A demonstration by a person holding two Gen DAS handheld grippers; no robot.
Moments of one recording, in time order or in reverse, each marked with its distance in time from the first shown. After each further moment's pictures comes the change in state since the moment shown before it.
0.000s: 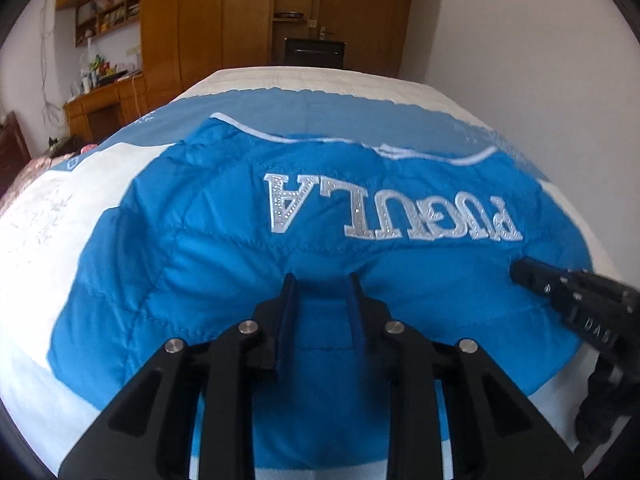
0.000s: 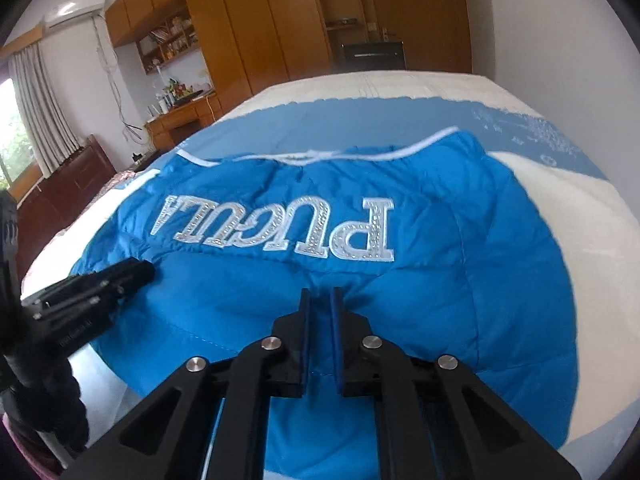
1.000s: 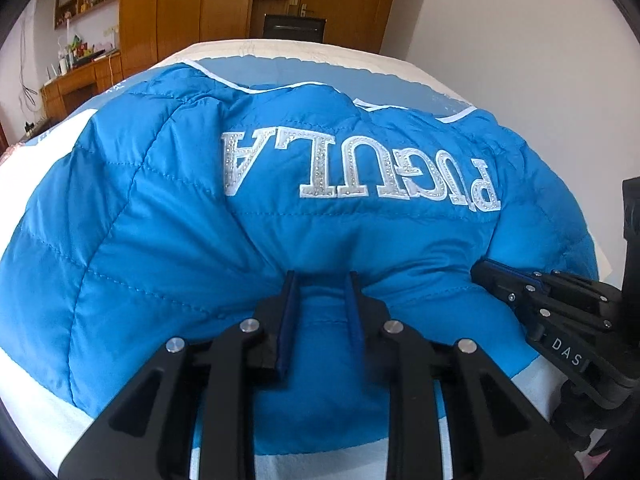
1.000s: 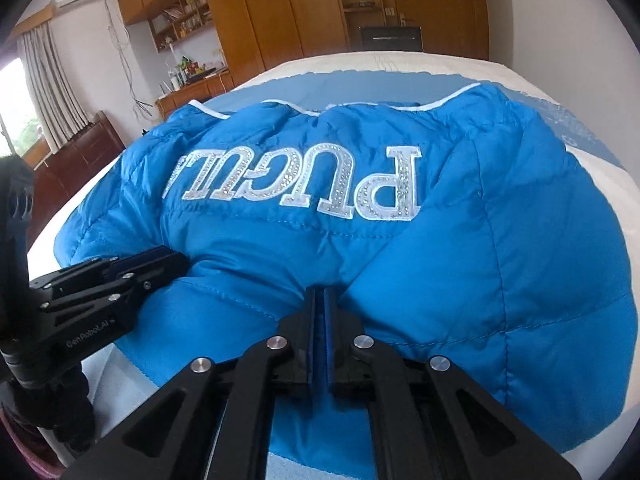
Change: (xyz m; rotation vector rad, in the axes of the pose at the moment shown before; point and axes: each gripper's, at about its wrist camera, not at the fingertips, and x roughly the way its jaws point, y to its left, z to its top) left arm 0.012 -0.008 -0.032 -0.007 0.078 -0.083; right arm 0.016 0.010 -0.028 -0.064 0.043 0.028
